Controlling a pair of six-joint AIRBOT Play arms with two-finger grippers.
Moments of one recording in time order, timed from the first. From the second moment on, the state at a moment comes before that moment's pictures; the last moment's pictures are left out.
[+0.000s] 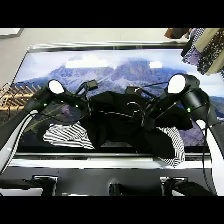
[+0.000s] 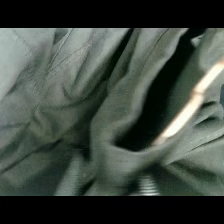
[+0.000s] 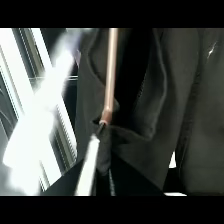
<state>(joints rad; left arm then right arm) -0.33 -1.56 1.36 0.92 -1.18 -0.46 0.29 -1.27 1.33 -1.17 1.59 0.64</state>
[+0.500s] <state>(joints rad) -0.35 -1.55 1.47 0.92 -1.22 -0.48 0.29 -1.24 1.34 -1.21 1.56 0.69</state>
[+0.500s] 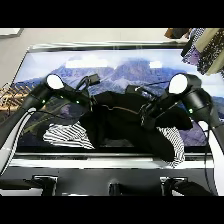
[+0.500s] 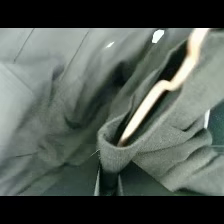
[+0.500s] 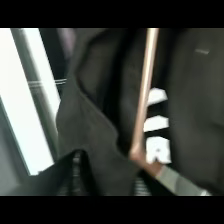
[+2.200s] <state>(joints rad) -0.34 -1.04 1.53 1.22 -1.18 -0.78 0.11 -1.04 1.43 -1.35 1.14 1.73</state>
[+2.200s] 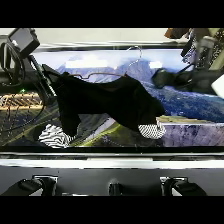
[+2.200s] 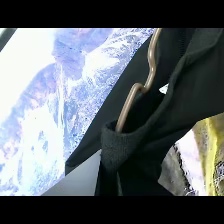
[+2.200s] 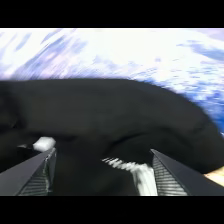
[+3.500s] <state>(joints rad) -0.34 -1.06 1.53 1.23 -1.18 -0.78 0.03 -1.42 1.45 -0.81 1.35 0.42</state>
